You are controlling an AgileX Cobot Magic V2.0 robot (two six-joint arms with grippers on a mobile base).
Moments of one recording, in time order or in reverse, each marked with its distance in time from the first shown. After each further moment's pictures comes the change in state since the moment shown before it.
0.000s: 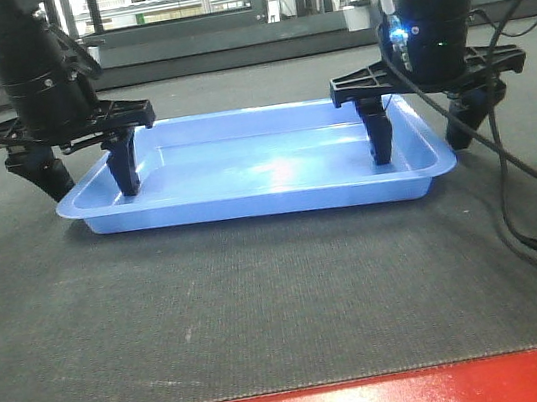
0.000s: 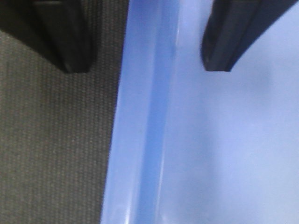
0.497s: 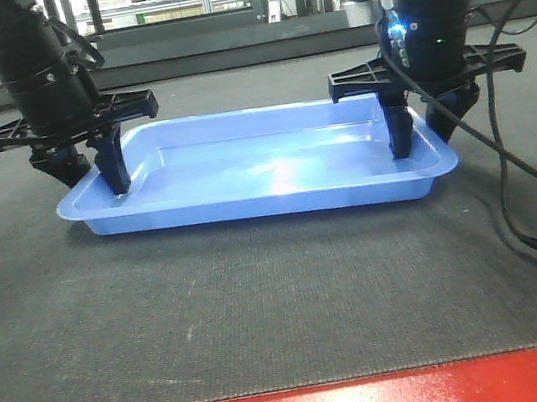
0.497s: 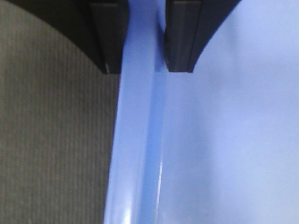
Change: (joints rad) left arm 0.002 -0.010 -0.004 -0.060 0.025 -0.010; right arm 0.000 -0.014 -0.005 0.015 0.020 0.014
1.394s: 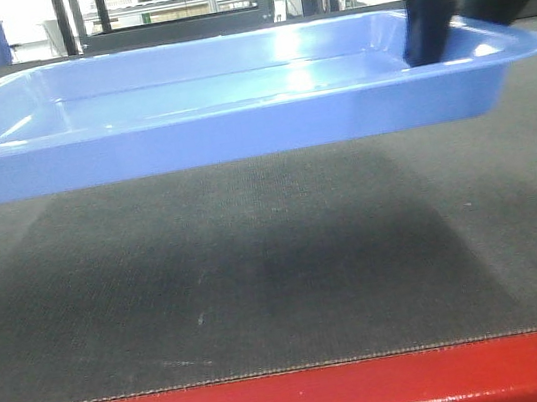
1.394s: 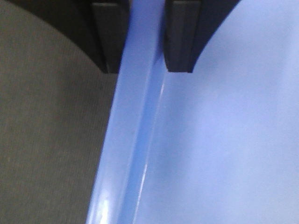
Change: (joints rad) left arm -0.033 -0.711 0.581 -0.042 0.105 -0.023; right arm 0.220 -0.593 0.383 -0.010 0.109 0.008
